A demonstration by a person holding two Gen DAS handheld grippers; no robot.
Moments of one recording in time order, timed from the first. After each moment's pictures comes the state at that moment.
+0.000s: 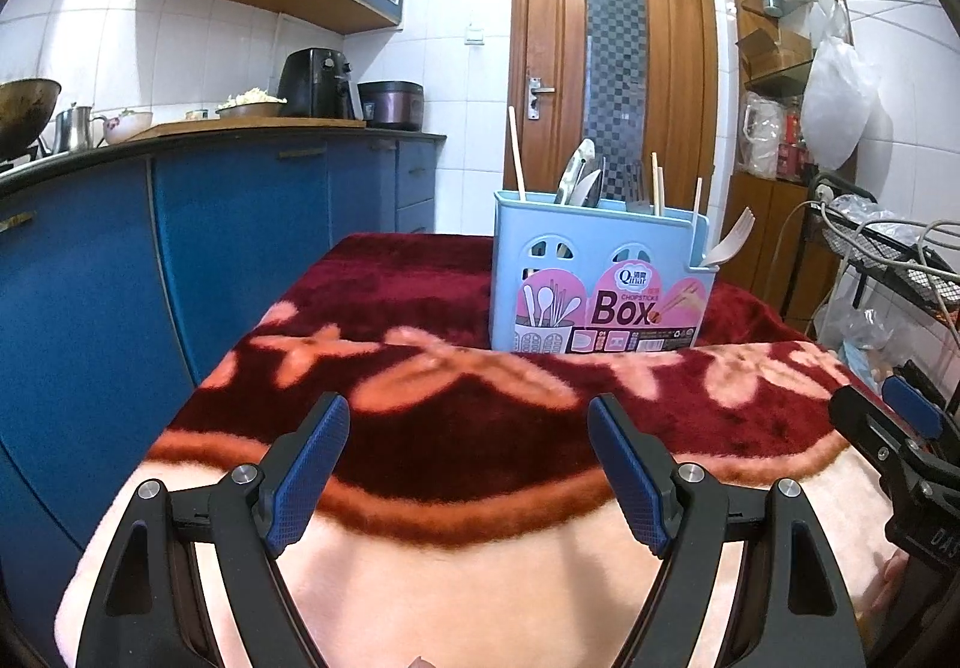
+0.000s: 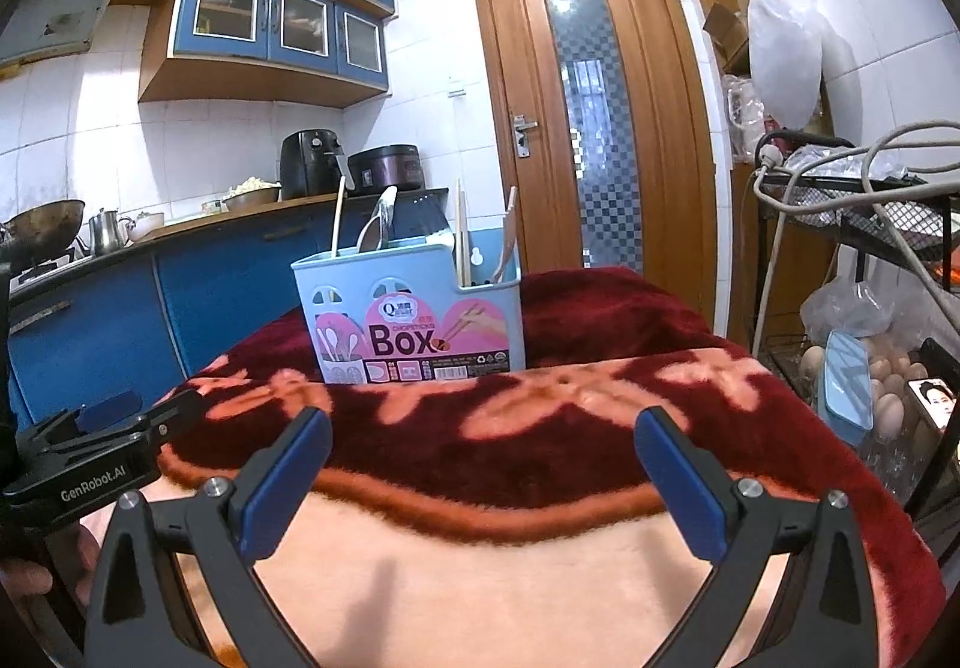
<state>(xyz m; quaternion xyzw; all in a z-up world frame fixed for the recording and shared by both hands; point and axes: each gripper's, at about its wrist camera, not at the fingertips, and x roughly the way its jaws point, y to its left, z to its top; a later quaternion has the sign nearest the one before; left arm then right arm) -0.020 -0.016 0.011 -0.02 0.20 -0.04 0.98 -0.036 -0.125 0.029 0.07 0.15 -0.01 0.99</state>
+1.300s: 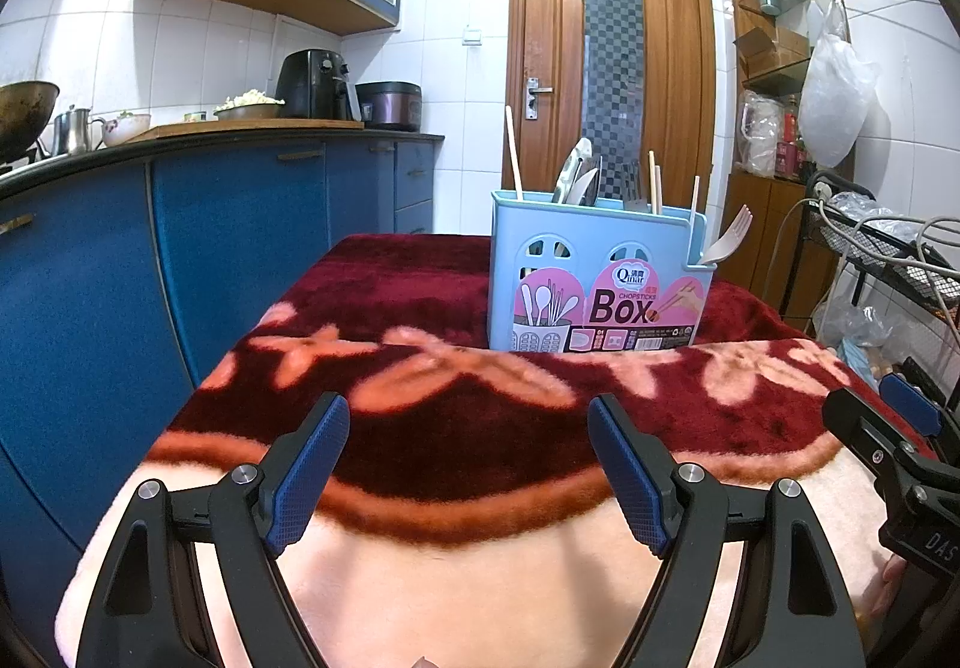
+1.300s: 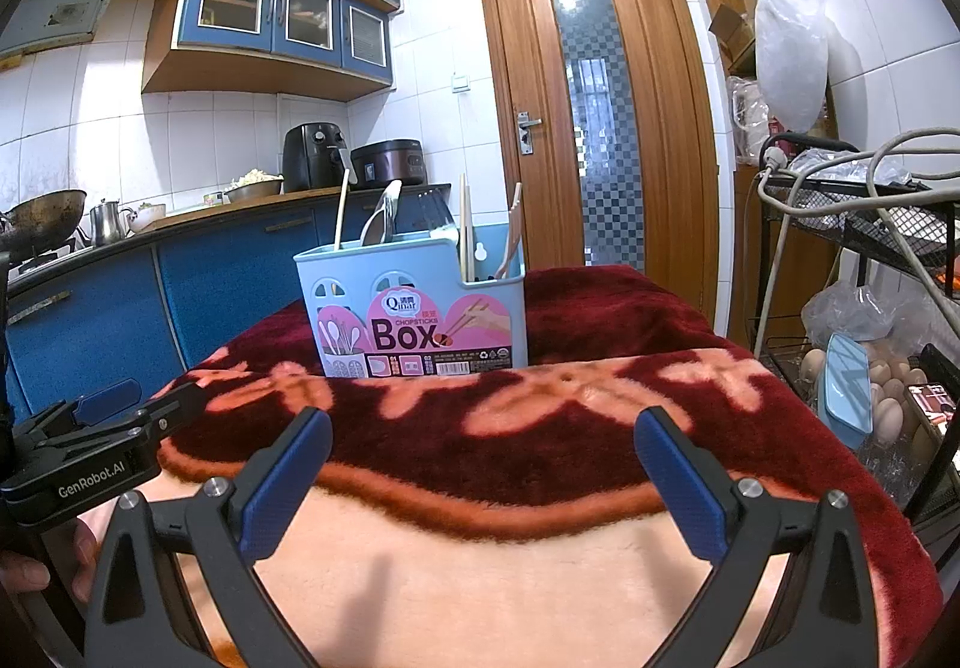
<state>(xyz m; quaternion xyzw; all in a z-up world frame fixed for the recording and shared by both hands) -0.021 -0.017 0.011 -0.01 0.20 -0.04 0.98 -0.035 -0.124 0.029 0.06 0.15 -0.01 0.99</state>
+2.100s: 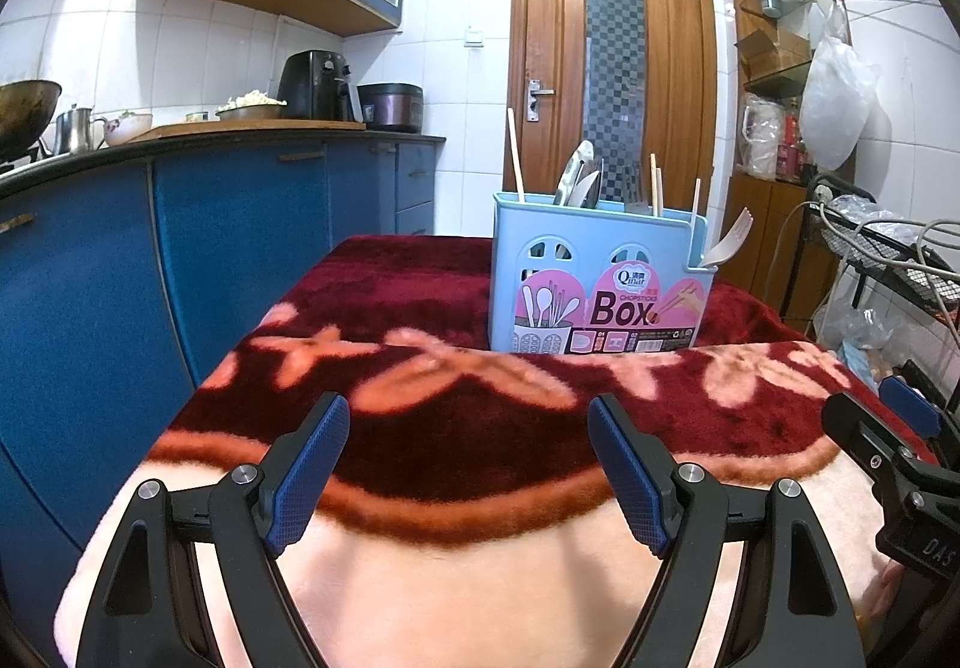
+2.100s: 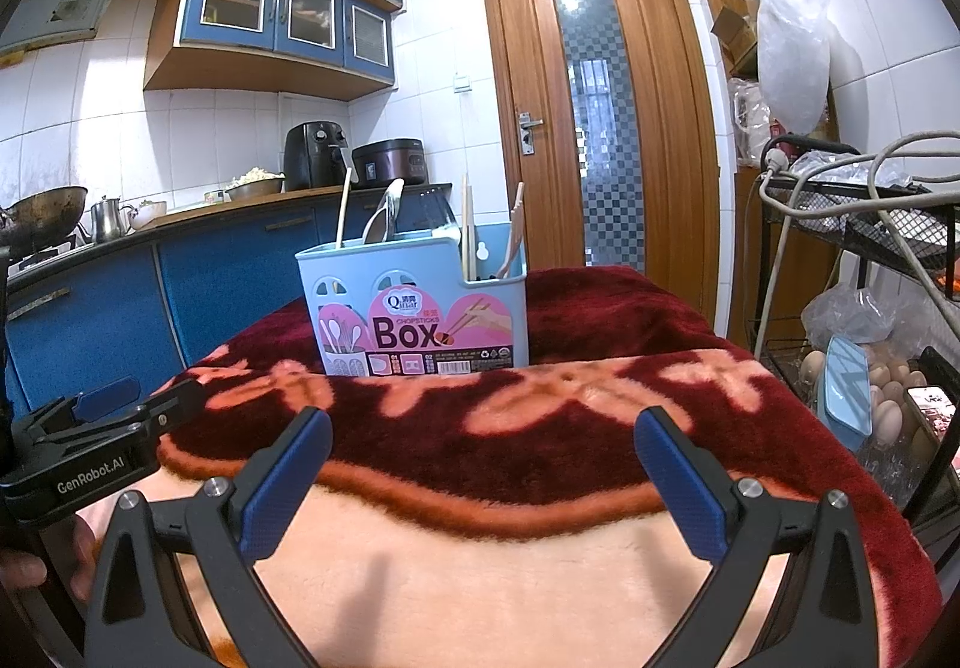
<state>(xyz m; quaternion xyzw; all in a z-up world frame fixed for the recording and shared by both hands) -0.021 -0.017 0.011 -0.01 0.20 -0.04 0.98 -0.035 -0.124 0.028 0.06 0.15 -0.01 0.99</state>
